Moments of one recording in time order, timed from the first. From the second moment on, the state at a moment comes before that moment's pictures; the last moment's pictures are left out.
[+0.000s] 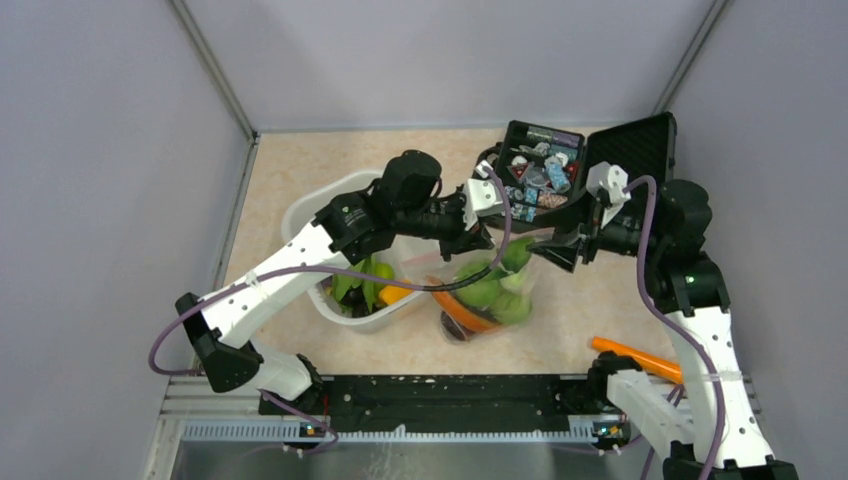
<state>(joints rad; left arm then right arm) -0.93 1.42 1.58 -0.63 0.48 0.26 0.10 0.79 1.02 -0.42 -1.12 -0.16</state>
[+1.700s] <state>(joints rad) -0.92 1.50 1.65 -0.61 0.50 0.24 0.38 1.02 1.27 -0.83 -0.81 -0.47</state>
